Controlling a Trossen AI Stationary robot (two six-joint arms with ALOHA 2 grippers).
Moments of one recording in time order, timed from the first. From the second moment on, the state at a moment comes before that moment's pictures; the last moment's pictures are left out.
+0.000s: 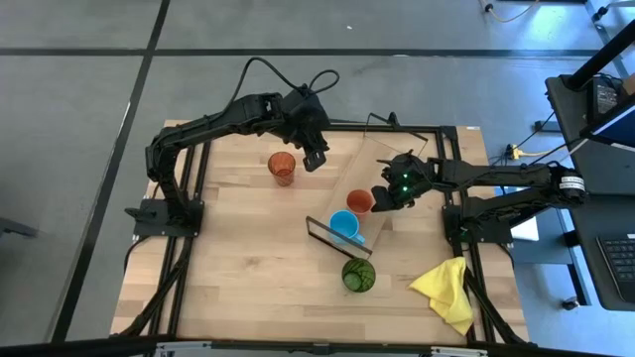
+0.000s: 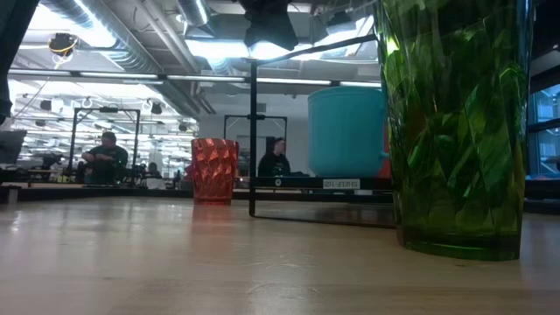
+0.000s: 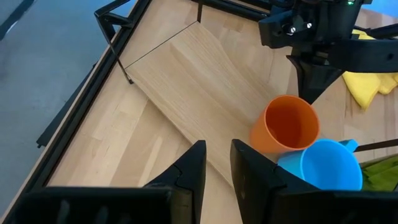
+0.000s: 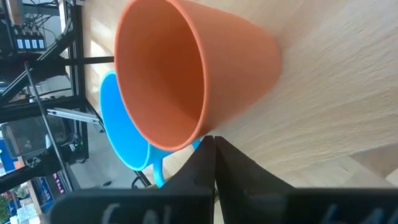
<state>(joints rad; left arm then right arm) 0.32 1.77 1.93 -0.98 0.07 -0.07 -0.22 1.12 0.68 -0.39 -0.39 1.15</state>
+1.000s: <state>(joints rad) 0.41 1.77 1.93 -1.04 0.18 0.09 -0.22 1.12 0.90 -0.12 -0.51 0.92</state>
